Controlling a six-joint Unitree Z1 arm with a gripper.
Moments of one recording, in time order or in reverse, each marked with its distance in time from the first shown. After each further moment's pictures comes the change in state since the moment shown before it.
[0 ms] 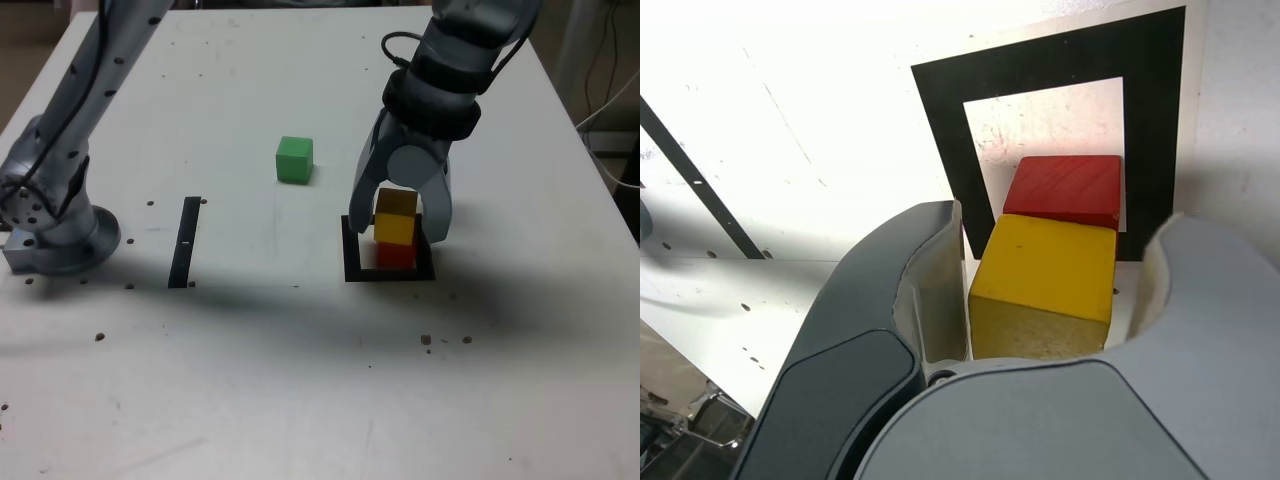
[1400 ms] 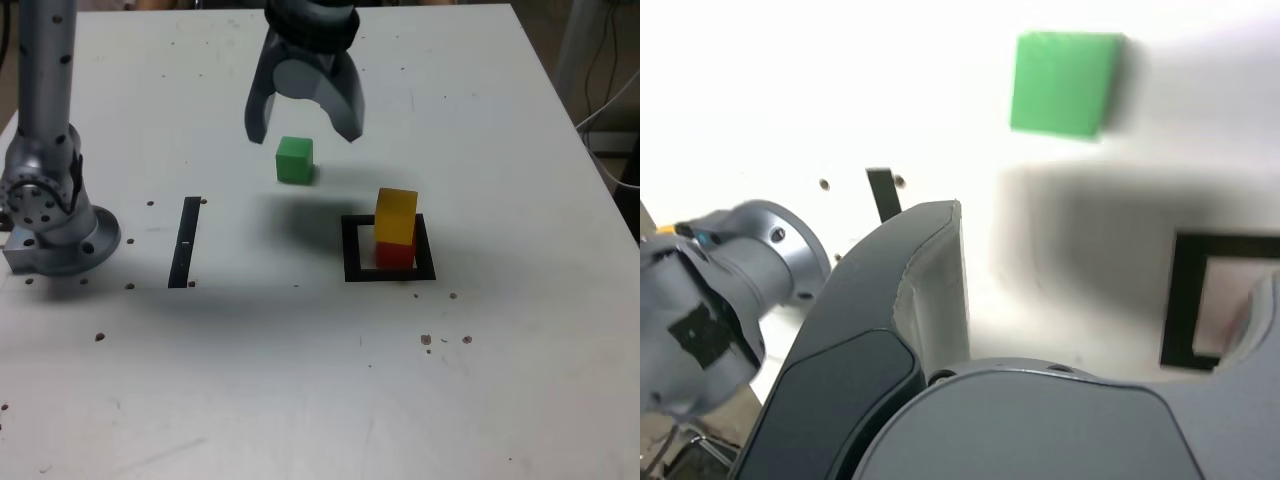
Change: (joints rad) arm 0.202 -0.336 0.388 -0.061 0.212 0.077
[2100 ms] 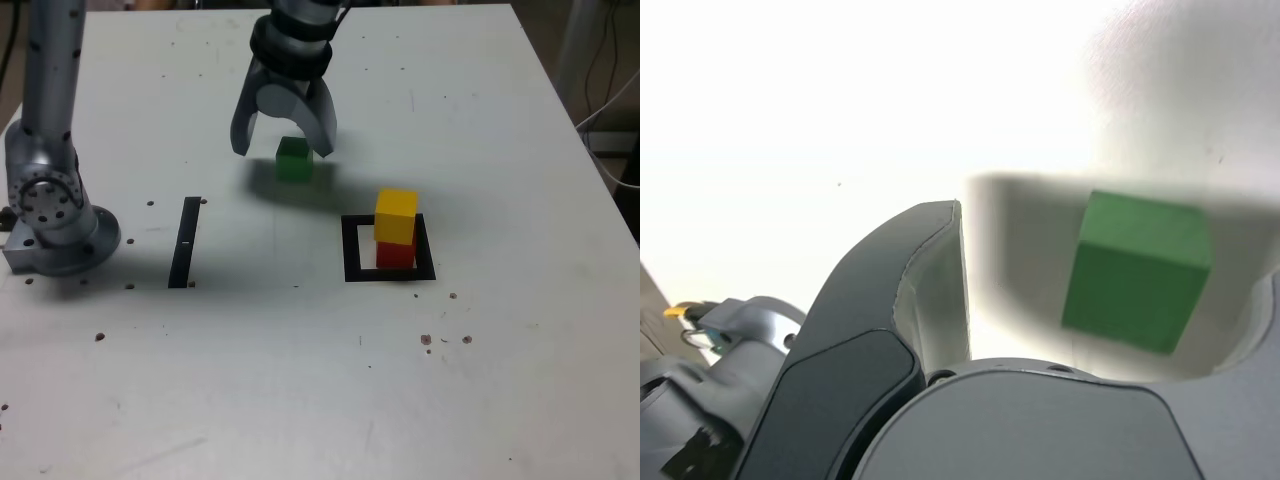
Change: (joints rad) arm 0.203 0.059 0.205 -0.249 0.058 0.195
